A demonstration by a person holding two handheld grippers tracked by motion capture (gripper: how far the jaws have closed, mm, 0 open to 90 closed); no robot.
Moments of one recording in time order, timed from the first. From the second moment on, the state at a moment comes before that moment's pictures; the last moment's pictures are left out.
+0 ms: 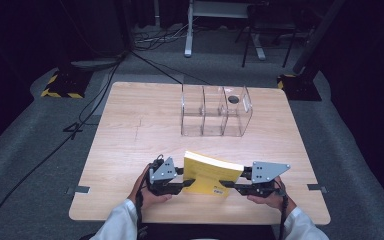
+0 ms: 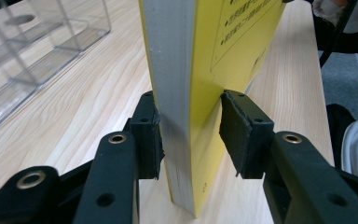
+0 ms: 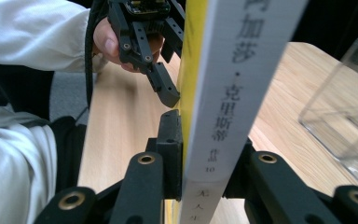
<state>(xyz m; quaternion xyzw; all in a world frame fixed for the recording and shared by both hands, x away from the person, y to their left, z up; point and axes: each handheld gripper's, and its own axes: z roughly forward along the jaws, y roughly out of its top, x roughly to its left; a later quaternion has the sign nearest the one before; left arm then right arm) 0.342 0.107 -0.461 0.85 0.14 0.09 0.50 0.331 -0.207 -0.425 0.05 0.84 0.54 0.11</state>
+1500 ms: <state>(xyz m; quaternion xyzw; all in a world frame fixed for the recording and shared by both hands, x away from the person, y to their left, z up) 0.323 0.171 -0.474 0.85 0.26 0.14 0.43 0.351 -0.248 -0.438 0.19 0.81 0.53 0.19</state>
